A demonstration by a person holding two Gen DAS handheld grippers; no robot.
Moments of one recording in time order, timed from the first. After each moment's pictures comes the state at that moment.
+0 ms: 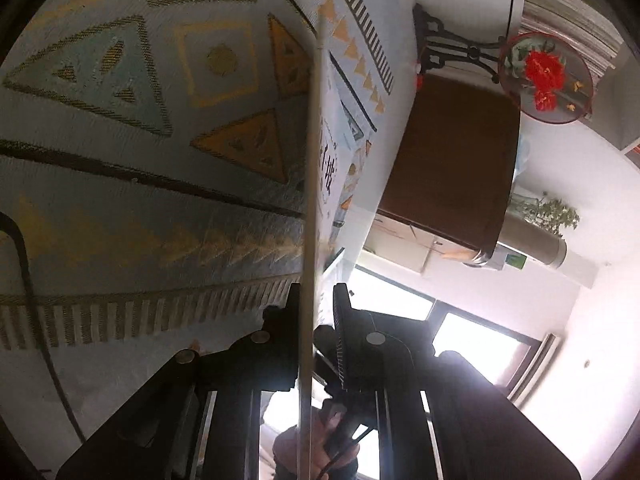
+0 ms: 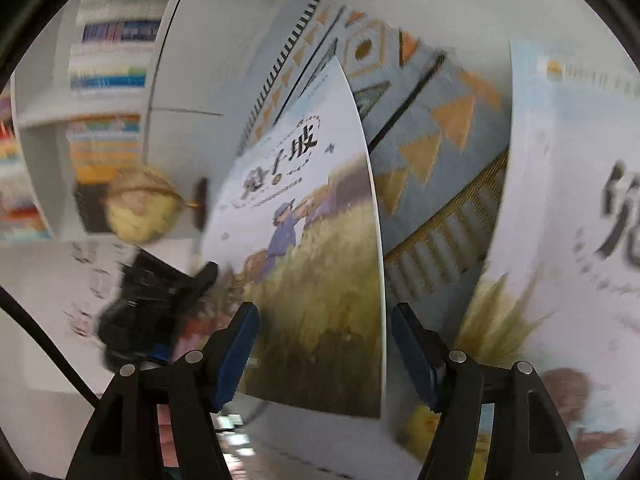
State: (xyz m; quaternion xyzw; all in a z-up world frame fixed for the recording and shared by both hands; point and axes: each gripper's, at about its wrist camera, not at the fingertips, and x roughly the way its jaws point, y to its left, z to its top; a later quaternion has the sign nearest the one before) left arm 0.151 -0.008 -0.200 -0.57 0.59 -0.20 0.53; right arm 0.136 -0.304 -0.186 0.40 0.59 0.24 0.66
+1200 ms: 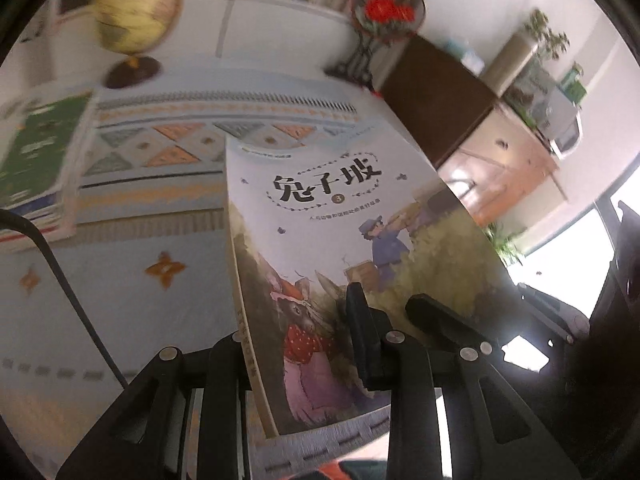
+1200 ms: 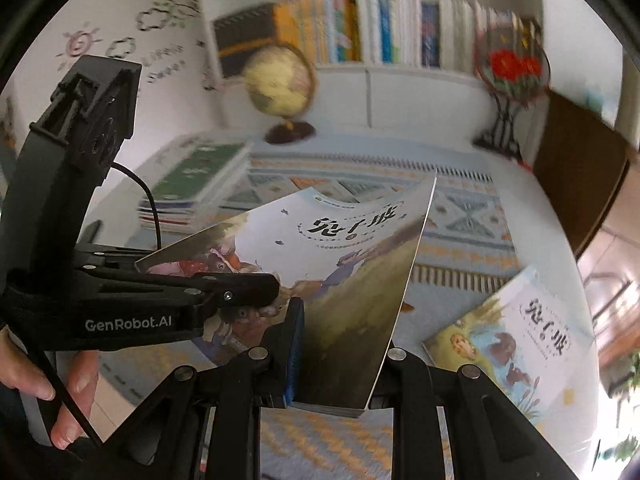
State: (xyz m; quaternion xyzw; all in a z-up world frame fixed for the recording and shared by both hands) left arm -0.096 -0.043 -0.043 -0.17 0.46 -0.08 0.87; right arm -0.106 -0.185 -0.034 -0.10 0.37 0.31 0.87
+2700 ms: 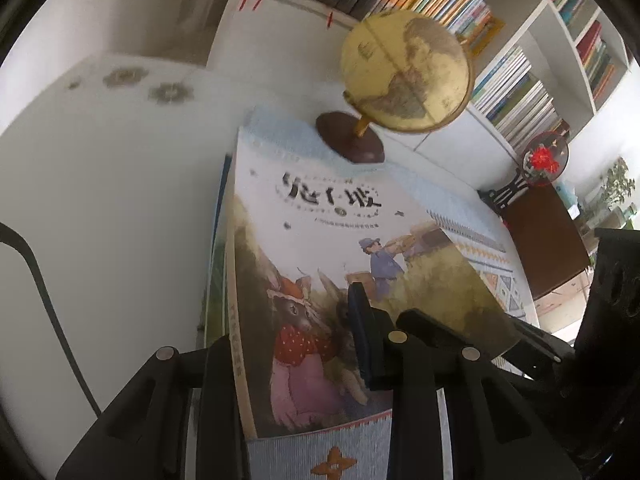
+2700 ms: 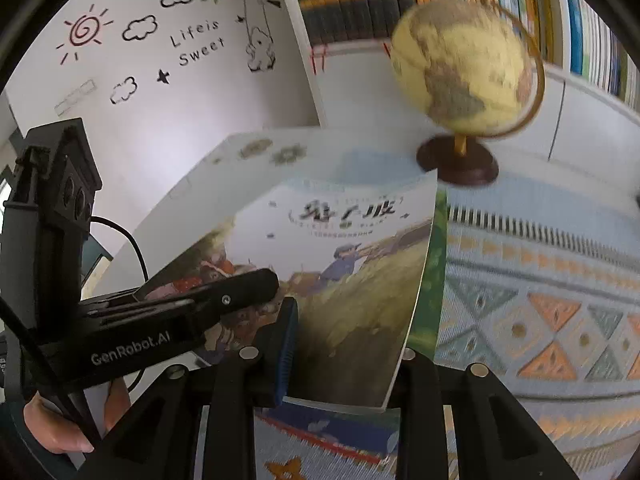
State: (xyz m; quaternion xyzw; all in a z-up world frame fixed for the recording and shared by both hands) left arm -0.023 0.351 -0.111 -0.28 0.41 0.01 0.87; right arm 0.019 0.213 -0.084 -0.07 0.43 0.38 0.82
